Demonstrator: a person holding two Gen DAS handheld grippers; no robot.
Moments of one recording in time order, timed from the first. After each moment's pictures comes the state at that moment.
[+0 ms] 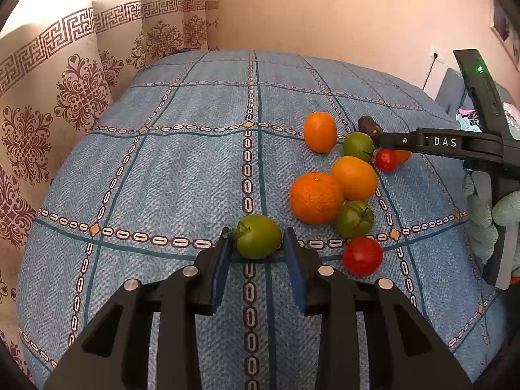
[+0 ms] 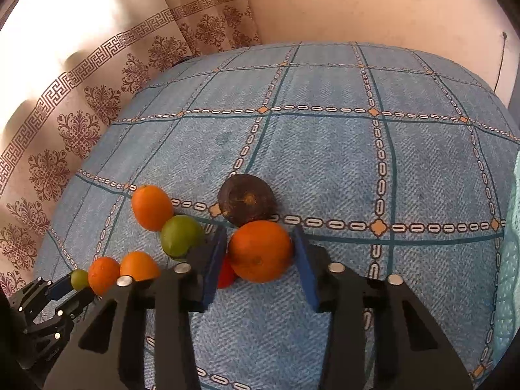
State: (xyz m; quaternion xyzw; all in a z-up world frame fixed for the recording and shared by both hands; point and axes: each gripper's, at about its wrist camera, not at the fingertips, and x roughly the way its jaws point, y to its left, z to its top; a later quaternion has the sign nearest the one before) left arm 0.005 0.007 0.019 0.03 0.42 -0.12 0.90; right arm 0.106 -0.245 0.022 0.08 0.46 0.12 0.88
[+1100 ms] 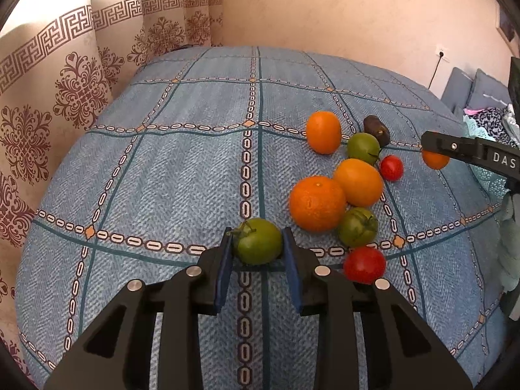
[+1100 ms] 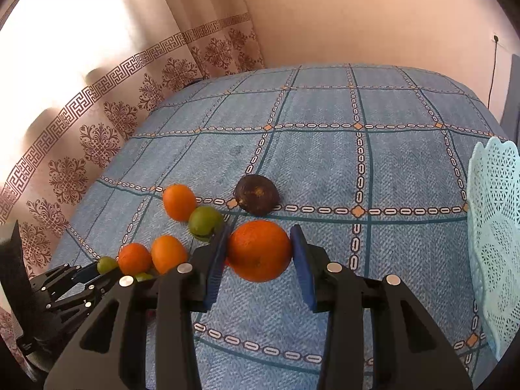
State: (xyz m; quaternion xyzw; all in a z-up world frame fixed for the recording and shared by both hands) left arm 0.011 -0.003 0.018 0.03 0.42 -0.10 0.90; right arm 0.054 -0.256 0.049 0.09 0.42 0.12 0.90
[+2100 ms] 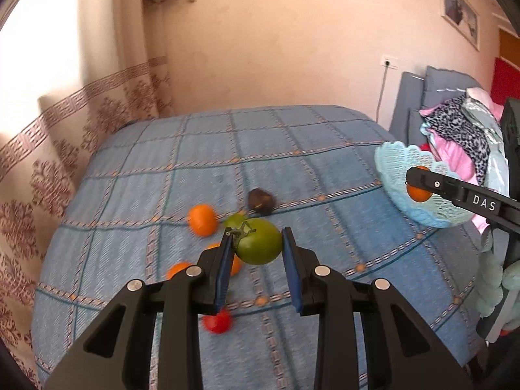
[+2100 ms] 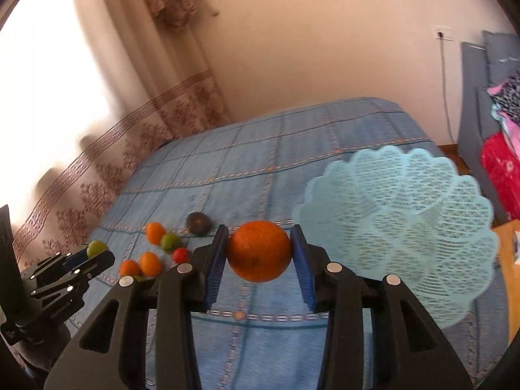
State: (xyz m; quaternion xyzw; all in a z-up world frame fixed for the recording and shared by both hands) left arm -0.024 -0.121 0.109 0.07 0.33 -0.19 0.92; right arm -0.029 -0.375 0.105 0.16 0.33 0.05 0.93
